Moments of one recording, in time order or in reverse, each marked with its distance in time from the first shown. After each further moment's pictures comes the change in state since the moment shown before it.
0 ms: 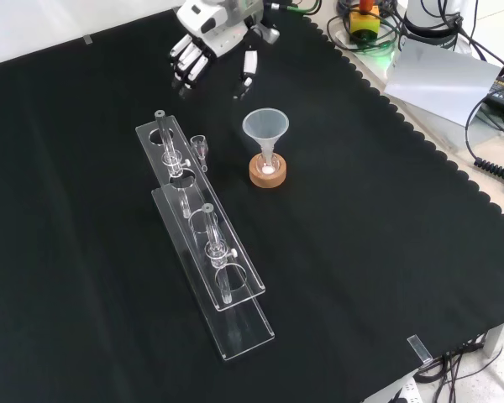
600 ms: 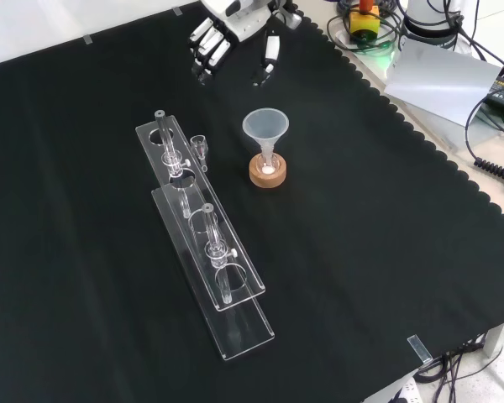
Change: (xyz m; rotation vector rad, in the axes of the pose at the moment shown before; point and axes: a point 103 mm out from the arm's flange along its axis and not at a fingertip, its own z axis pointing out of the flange) arm 0.026 -0.041 -0.031 -0.022 -0.023 -0.008
